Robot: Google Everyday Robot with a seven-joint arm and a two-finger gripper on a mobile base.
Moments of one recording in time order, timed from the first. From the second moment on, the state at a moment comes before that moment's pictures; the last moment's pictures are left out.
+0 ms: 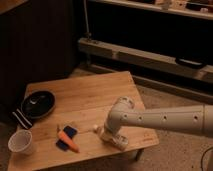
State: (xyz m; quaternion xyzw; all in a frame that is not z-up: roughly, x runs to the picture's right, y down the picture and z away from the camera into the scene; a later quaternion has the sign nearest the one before) arm 0.011 0.234 0.788 0.03 -0.32 -0.91 0.27
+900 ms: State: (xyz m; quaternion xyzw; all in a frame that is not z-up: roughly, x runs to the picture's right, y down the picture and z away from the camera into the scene) arm -0.009 0.133 0.784 0.03 -0.30 -0.89 0.33
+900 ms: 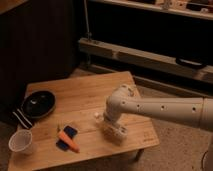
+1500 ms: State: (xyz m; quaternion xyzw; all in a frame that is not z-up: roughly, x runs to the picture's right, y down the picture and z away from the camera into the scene) arm -0.152 0.044 0.807 0.14 -0.31 -0.89 0.31
